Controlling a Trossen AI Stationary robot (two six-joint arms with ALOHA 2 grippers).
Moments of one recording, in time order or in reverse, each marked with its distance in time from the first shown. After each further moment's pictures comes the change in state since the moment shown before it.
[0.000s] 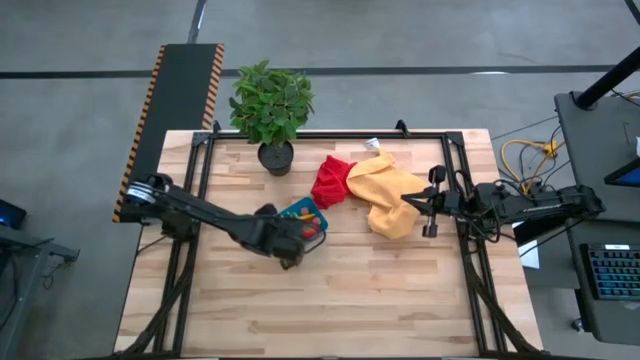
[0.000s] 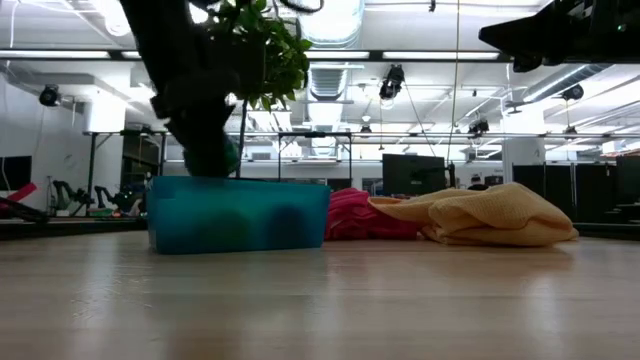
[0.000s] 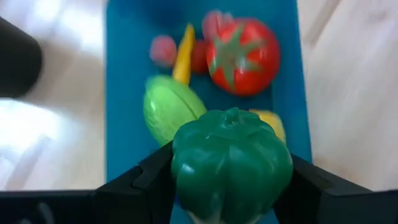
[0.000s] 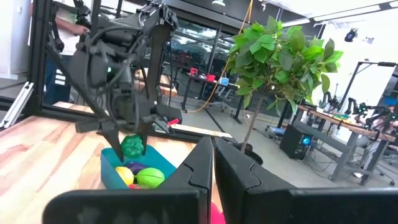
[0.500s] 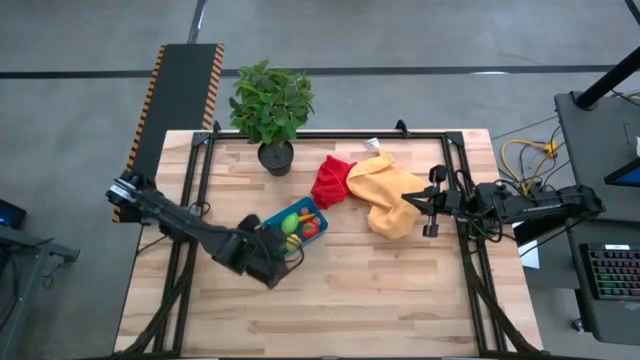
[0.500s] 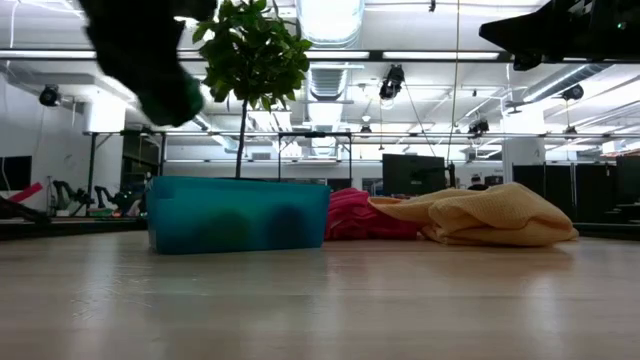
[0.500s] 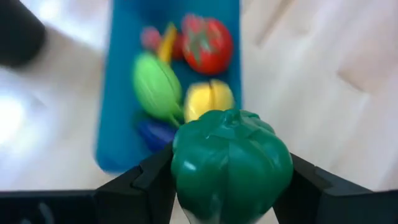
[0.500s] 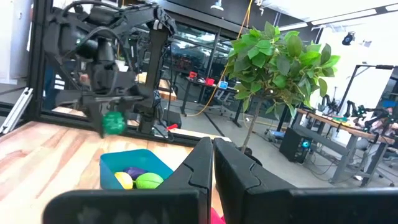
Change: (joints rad) left arm -0.197 -0.114 0.019 -0.116 -0.058 -0.277; right arm 0.000 0.000 0.000 0.017 0.000 0.001
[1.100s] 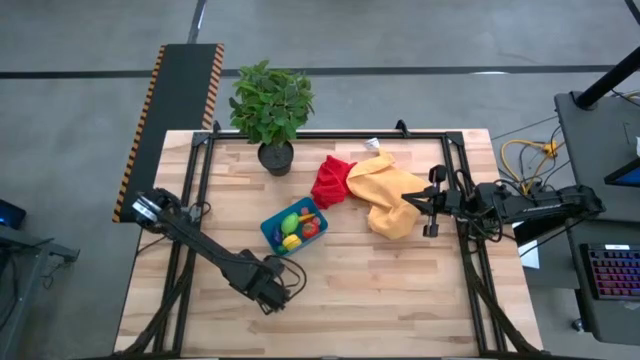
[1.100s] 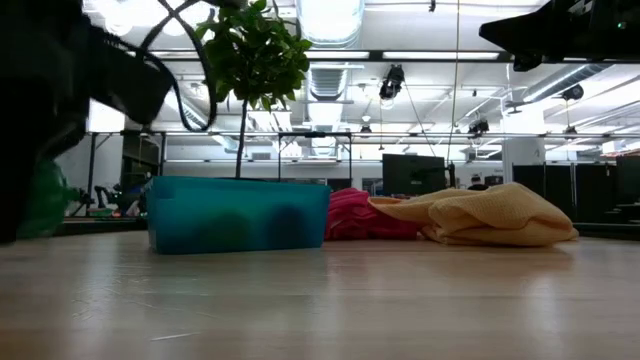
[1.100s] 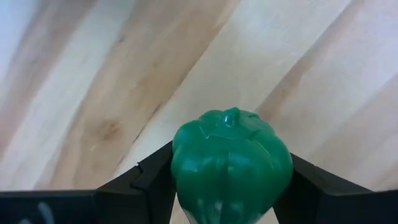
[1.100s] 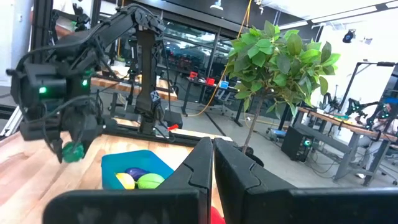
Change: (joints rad) left arm -0.081 0.254 -0.006 0.039 0.496 -0.202; right arm 0.000 0.000 0.000 0.000 0.000 0.014
